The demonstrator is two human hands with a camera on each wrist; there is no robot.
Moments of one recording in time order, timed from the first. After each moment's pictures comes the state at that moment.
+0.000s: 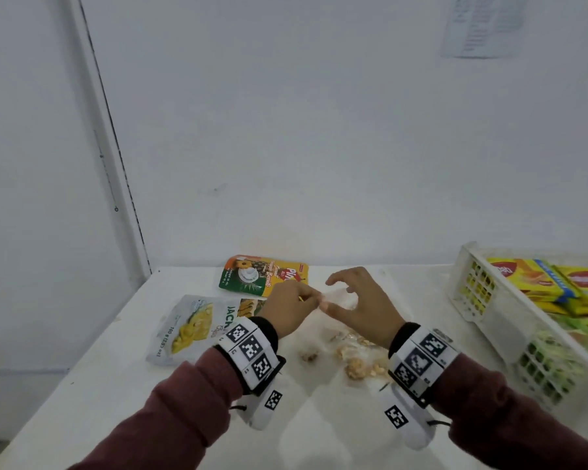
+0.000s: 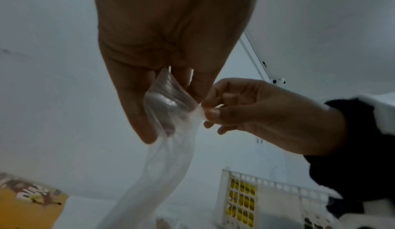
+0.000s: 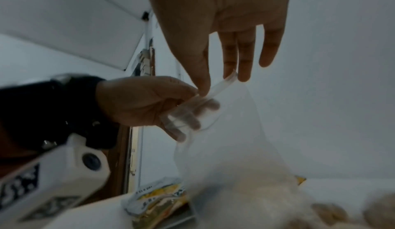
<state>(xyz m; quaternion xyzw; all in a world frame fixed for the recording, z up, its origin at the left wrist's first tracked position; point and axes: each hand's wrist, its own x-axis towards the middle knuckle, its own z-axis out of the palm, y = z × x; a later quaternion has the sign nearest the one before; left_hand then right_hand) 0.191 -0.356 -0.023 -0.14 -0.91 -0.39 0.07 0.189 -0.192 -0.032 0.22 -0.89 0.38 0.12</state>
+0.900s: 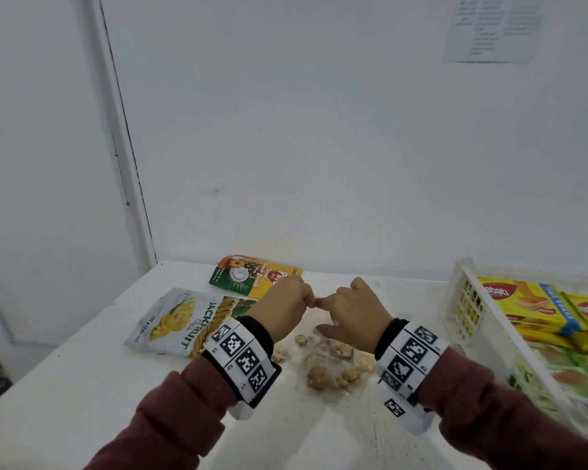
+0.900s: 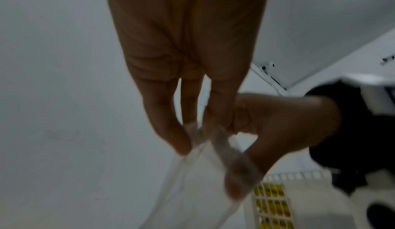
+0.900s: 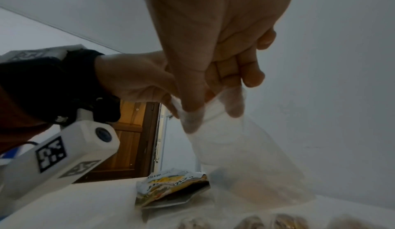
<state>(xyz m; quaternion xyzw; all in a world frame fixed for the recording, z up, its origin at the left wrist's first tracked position) 0.191 -0.292 -0.012 -0.14 -0.97 -0.17 0.12 0.169 -0.142 -0.016 0.37 -0.92 -0.05 0.13</state>
